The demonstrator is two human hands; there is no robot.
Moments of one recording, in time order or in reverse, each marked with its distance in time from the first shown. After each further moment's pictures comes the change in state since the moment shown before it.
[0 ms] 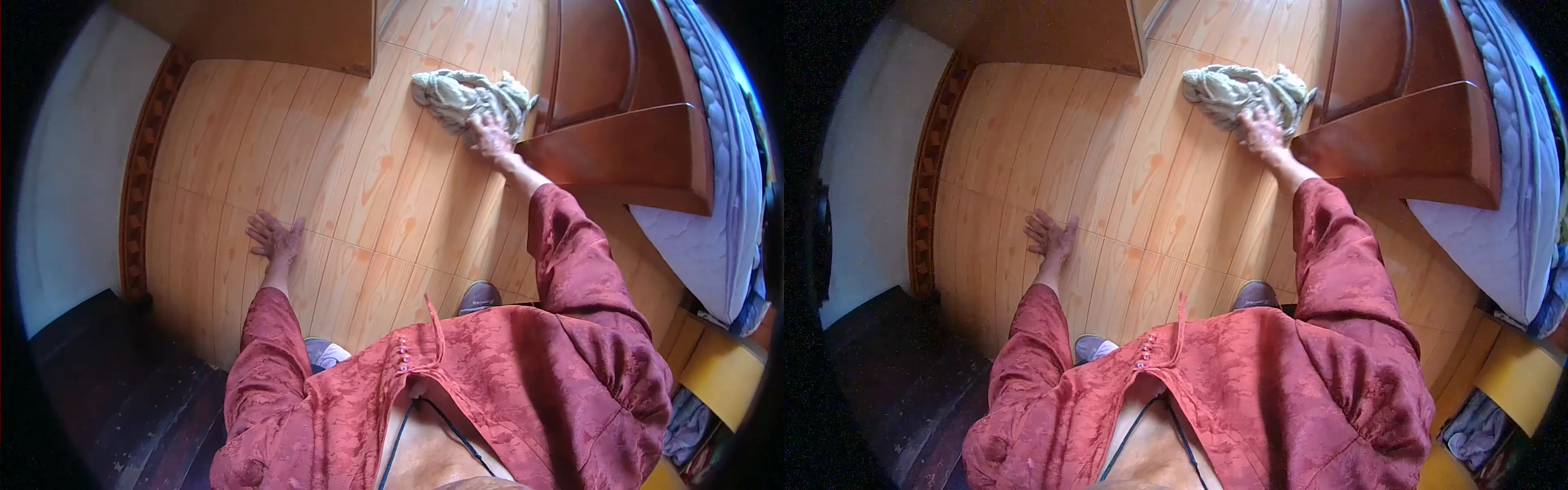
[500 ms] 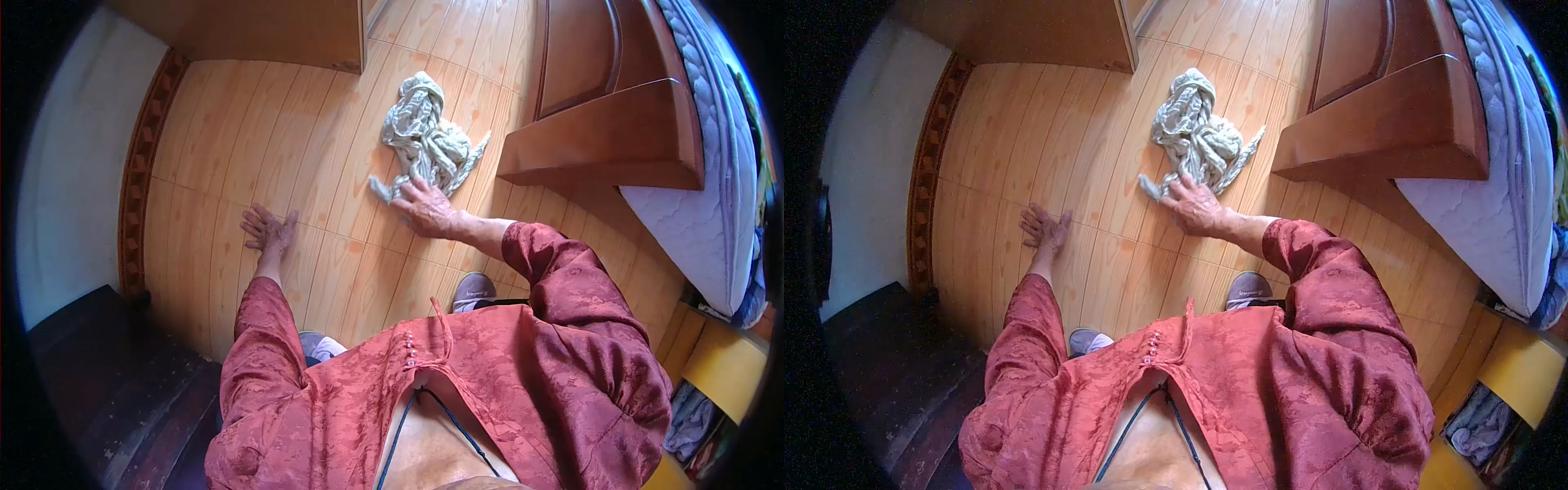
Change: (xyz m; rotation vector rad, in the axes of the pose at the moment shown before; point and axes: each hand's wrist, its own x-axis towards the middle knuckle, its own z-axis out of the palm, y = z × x) left_hand 0.002 0.001 -0.002 -0.019 -0.038 -0.018; right_hand -0.126 -0.115 0.037 0.095 0.063 -0.700
